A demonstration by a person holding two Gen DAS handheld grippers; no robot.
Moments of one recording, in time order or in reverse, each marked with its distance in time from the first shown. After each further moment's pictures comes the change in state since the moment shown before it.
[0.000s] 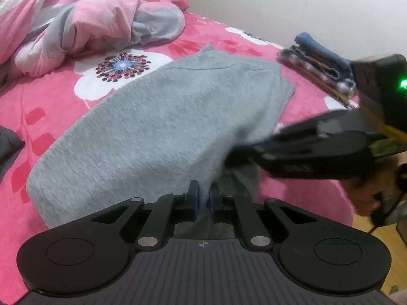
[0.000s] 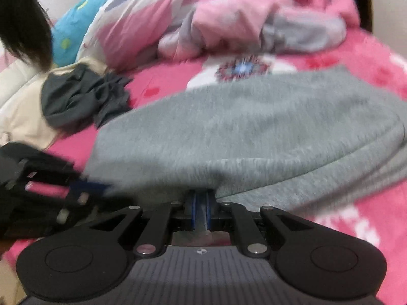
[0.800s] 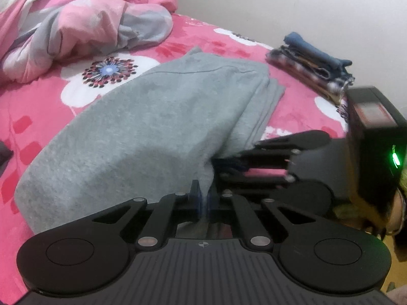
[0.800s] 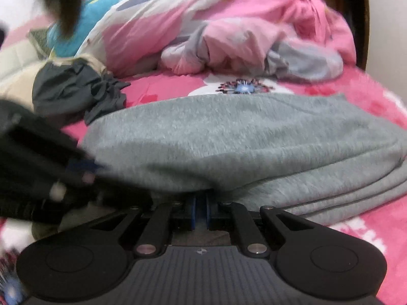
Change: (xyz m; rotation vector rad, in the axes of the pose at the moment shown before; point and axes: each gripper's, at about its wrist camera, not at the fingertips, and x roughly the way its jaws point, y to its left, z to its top) left arm 0.004 -0.003 0.006 0.017 -0.015 -0.046; right arm 0.007 0.030 -0.030 -0.129 -0.099 -0.091
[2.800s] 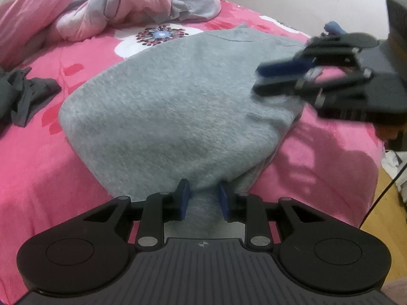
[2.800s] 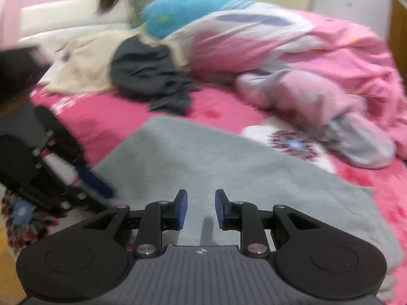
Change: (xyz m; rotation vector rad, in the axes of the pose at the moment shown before) left arm -0.024 0.002 -0.065 -0.115 0.037 0.187; right arm -0.023 0.004 0.019 -0.452 -0.020 0.231
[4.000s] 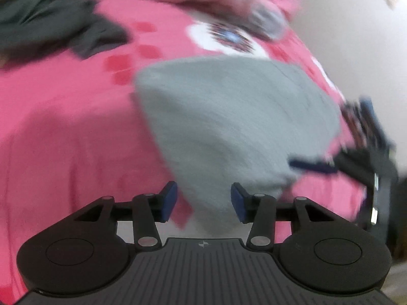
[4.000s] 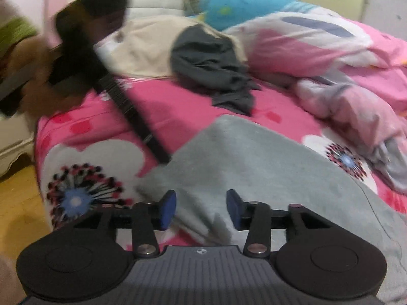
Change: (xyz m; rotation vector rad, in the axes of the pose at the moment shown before) left arm -0.041 0.095 -0.001 -0.536 0.052 -0.070; right arm 0.008 0.058 0.014 -0.174 0.028 0.153
